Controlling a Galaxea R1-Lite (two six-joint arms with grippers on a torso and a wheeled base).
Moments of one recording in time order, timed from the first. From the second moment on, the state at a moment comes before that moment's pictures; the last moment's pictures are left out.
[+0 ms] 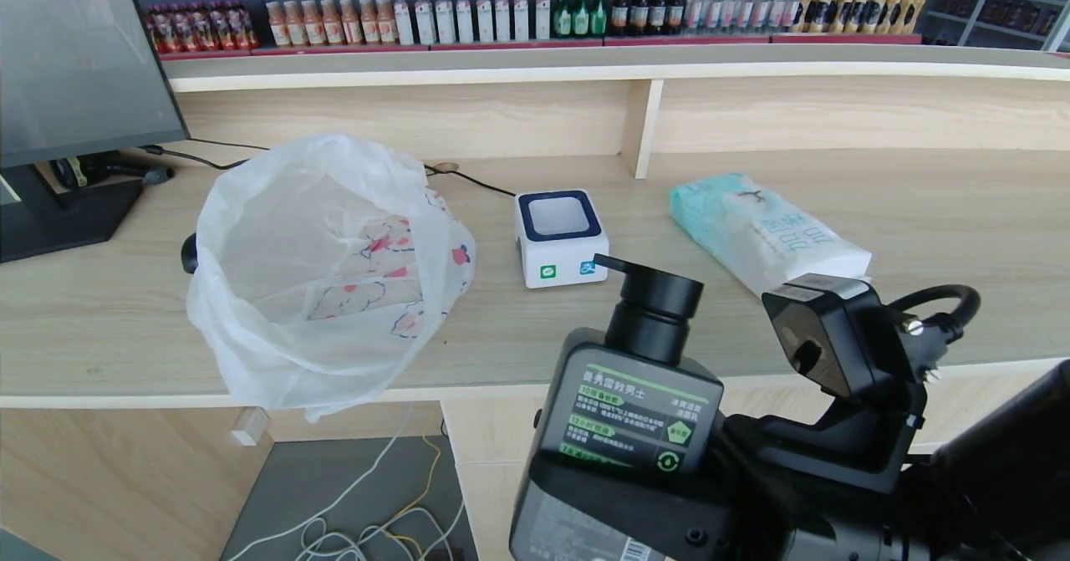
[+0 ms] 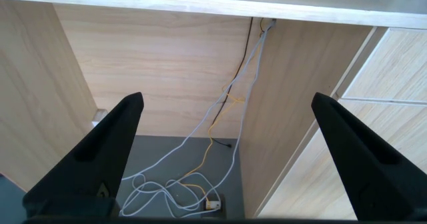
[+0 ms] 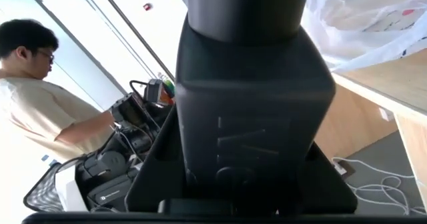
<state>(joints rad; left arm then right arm) 0.00 0.00 0.00 0.00 0.00 -0.01 0.95 1.67 -0.42 -1.51 0.44 0.55</state>
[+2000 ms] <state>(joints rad) 0.00 0.00 0.00 0.00 0.00 -0.01 0.98 1.71 -0.37 -1.56 0.27 0.37</state>
